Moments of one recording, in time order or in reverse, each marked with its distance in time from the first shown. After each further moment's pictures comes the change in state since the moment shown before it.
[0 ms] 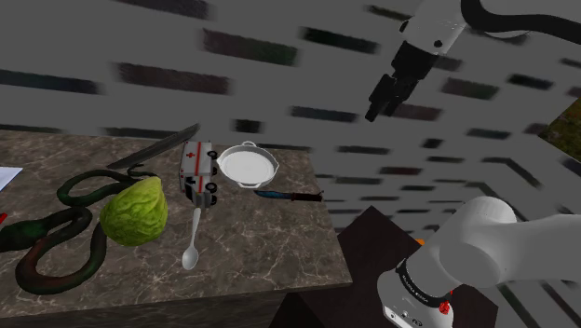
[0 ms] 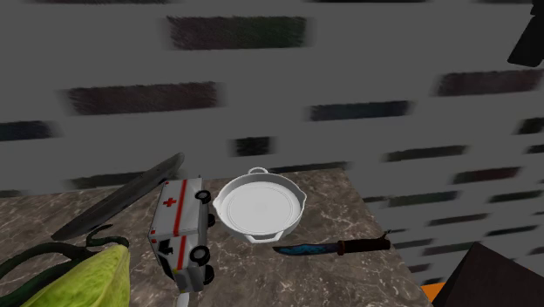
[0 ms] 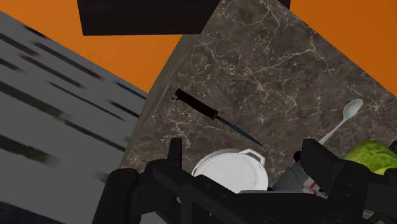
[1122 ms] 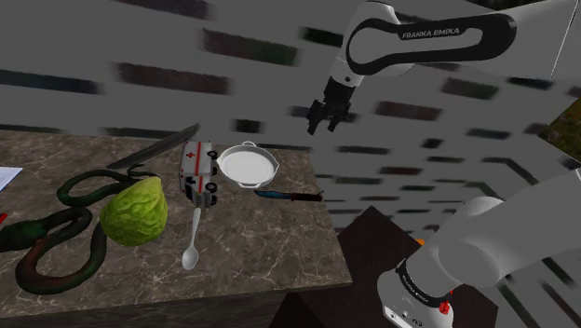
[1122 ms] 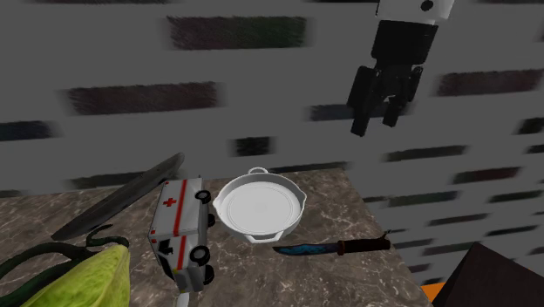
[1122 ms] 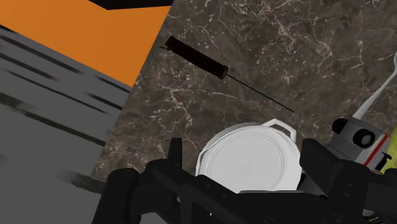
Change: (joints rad) arm -0.009 0.486 -0.020 0.030 0.050 0.408 -0.005
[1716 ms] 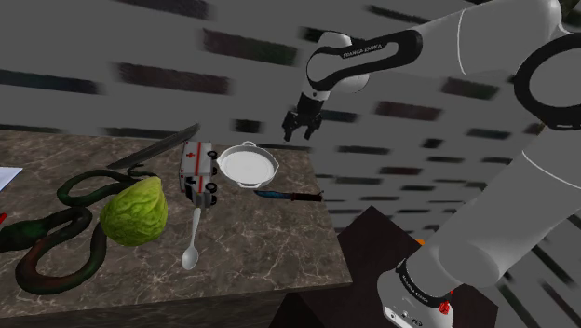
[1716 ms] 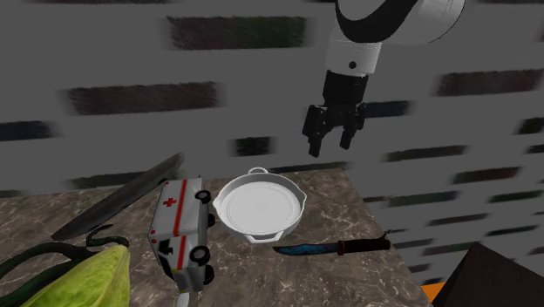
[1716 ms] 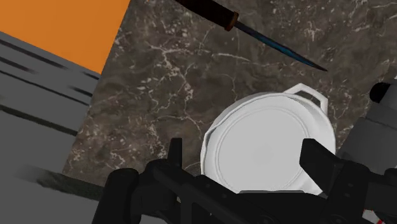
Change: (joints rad) arm -0.001 0.346 -0.010 0.159 0.051 0.157 -0.016
